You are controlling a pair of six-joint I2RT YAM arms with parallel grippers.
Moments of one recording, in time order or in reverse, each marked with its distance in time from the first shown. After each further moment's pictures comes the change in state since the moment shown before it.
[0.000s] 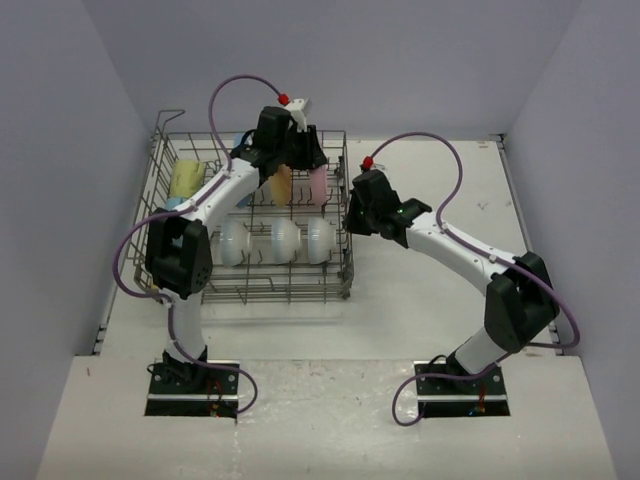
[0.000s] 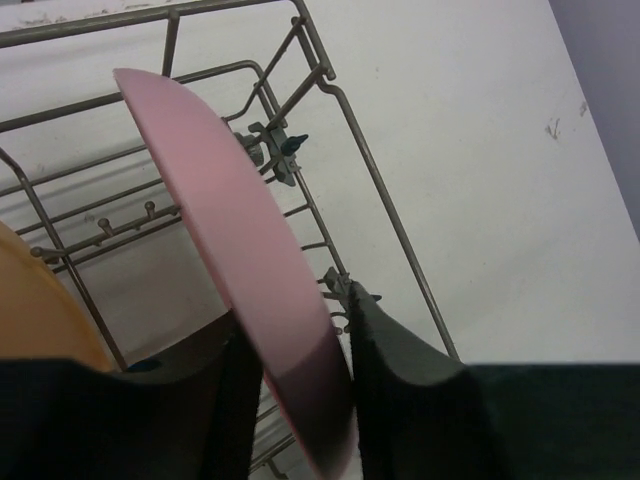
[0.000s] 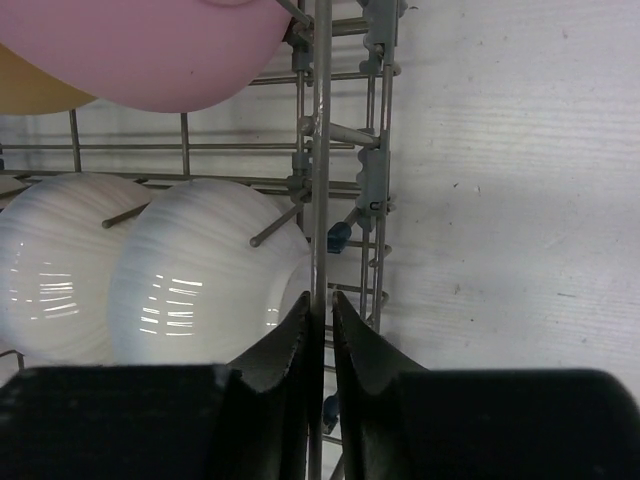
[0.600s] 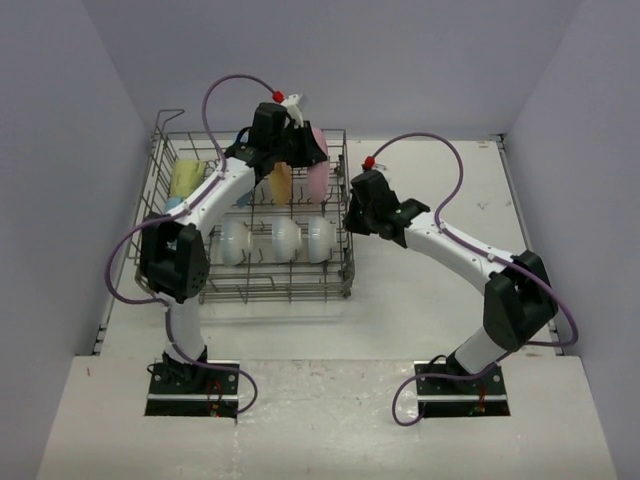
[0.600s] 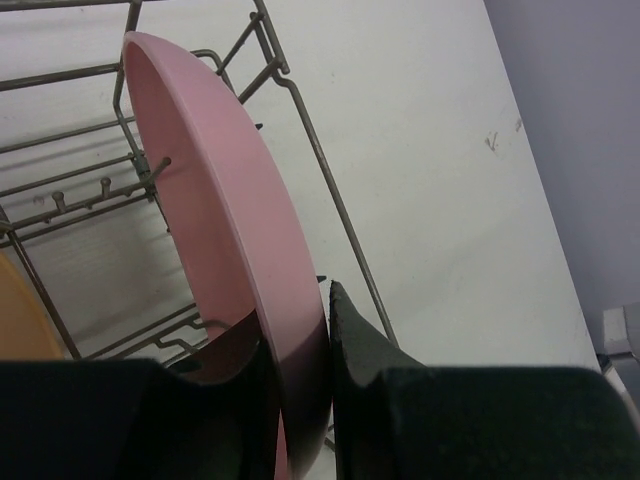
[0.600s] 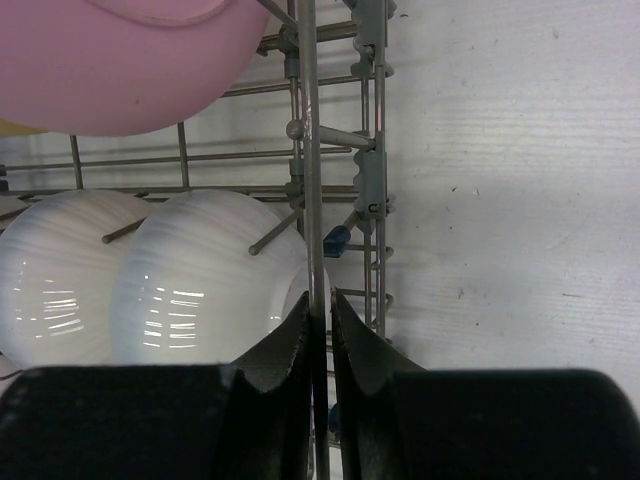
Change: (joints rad) left arm 0.003 -0.038 0.000 -0.002 0.056 -0.119; right arm 0.006 0.011 0.002 0.010 0.036 0.043
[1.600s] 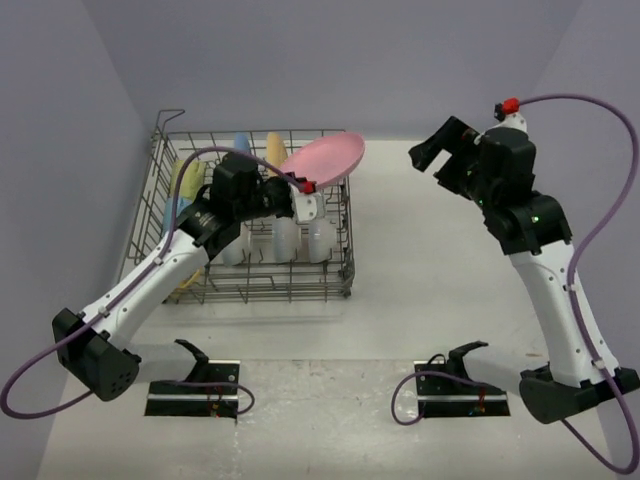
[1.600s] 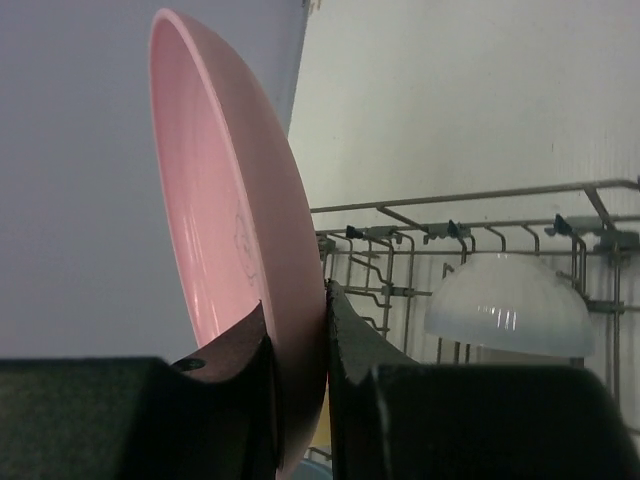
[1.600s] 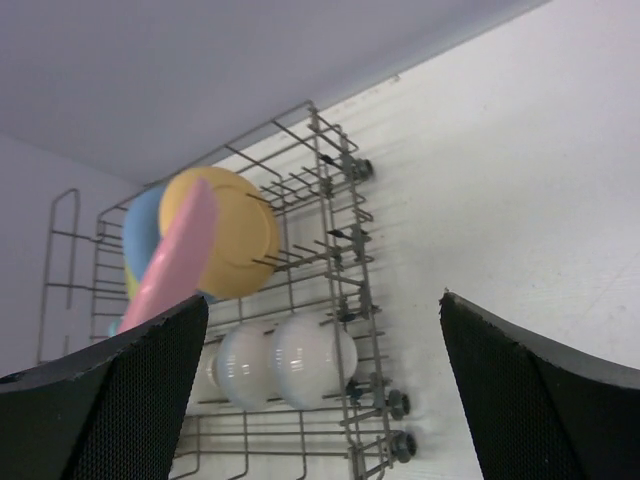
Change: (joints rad) left arm -0.157 -0.651 -0.495 0.044 0.140 1.298; right arm -0.292 -0.419 0.286 -0.290 -0.006 -0.015
